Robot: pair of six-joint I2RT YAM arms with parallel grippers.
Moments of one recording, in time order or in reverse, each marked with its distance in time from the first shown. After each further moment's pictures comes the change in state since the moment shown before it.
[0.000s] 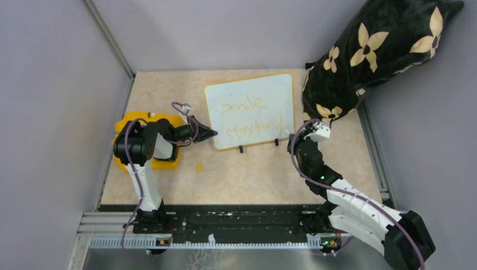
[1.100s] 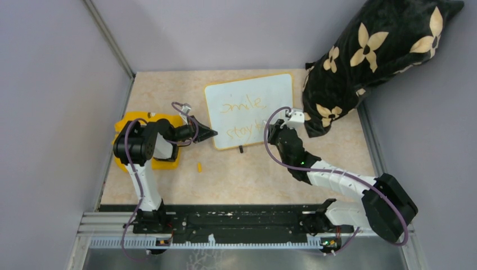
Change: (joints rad) left arm 0.000 0.000 0.000 0.000 -0.001 0.000; right arm 0.107 0.343 0.164 0.206 -0.054 -0.119
